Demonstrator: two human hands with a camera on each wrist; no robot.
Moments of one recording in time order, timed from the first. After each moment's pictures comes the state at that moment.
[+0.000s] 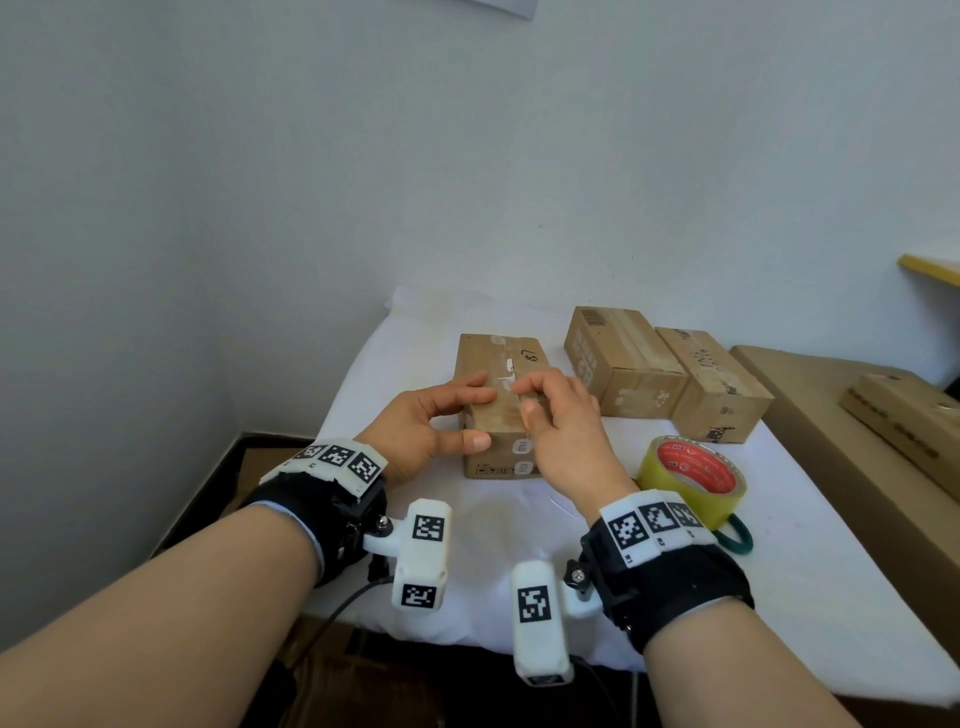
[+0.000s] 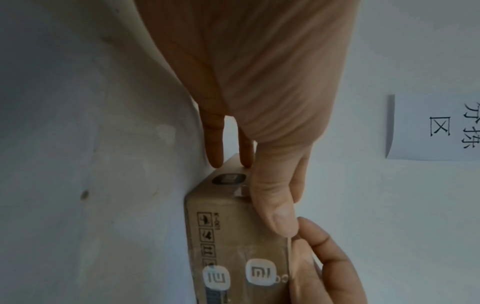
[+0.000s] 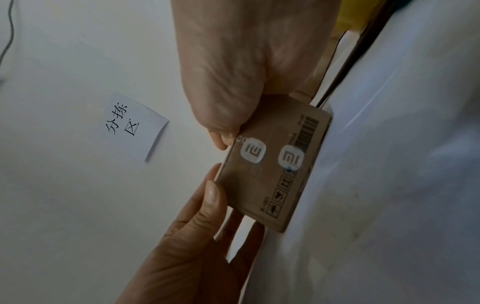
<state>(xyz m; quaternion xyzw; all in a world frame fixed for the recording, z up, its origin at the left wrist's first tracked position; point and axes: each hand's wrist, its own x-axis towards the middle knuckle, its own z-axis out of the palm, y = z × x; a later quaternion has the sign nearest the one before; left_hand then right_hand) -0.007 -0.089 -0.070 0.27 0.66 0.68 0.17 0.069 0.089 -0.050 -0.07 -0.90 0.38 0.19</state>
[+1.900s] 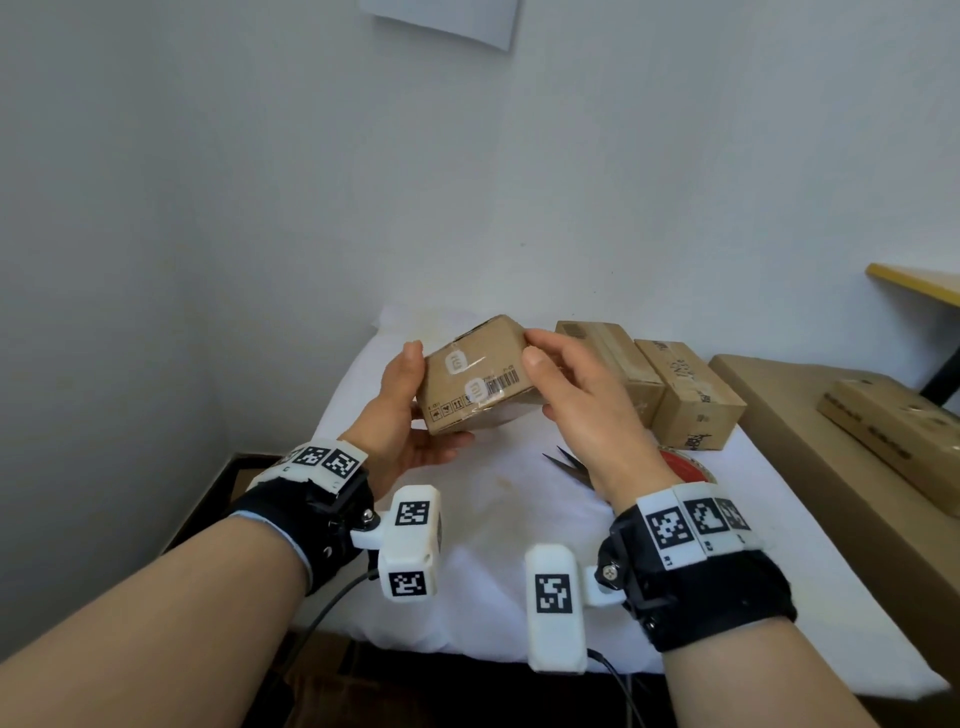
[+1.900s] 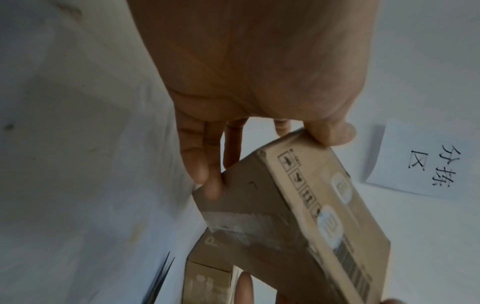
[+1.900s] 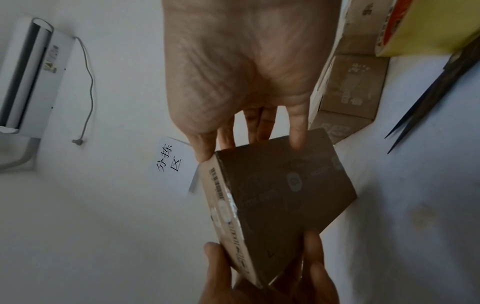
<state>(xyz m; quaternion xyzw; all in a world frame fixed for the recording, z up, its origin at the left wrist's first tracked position) 0.010 -0.080 -0.034 0.11 0.60 0.77 0.17 0.095 0.092 0.011 -0.04 -0.81 0.55 0.23</state>
